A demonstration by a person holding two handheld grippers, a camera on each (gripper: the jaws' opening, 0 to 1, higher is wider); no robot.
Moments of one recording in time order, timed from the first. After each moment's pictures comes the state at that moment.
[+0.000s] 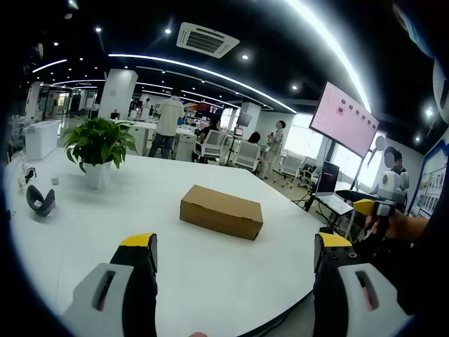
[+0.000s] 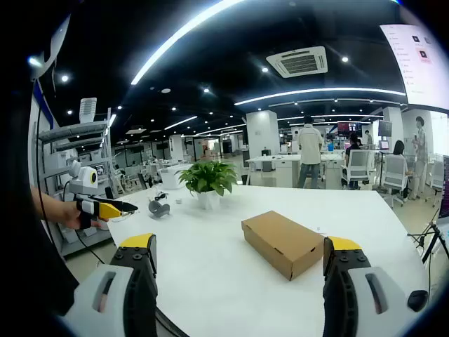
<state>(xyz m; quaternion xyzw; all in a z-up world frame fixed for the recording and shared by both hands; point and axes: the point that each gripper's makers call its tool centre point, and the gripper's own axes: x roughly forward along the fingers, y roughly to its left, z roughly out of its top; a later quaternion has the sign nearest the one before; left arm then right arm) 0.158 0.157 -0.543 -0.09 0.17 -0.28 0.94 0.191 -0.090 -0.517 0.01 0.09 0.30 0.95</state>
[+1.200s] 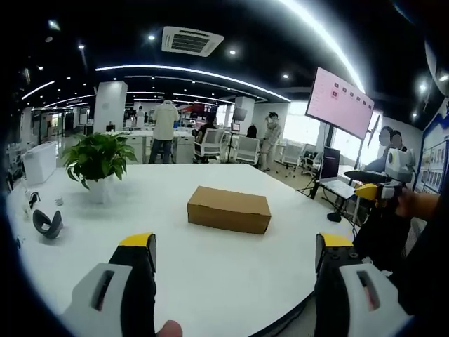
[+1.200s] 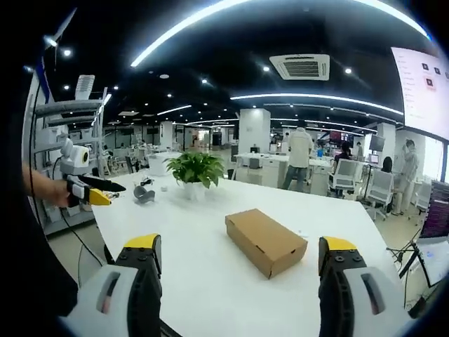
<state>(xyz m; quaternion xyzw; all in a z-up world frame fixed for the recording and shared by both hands) 0.174 0.178 -0.545 -0.05 0.16 -0.24 0.96 0.197 -0.104 -0.519 -0.06 0.10 0.26 0.96</state>
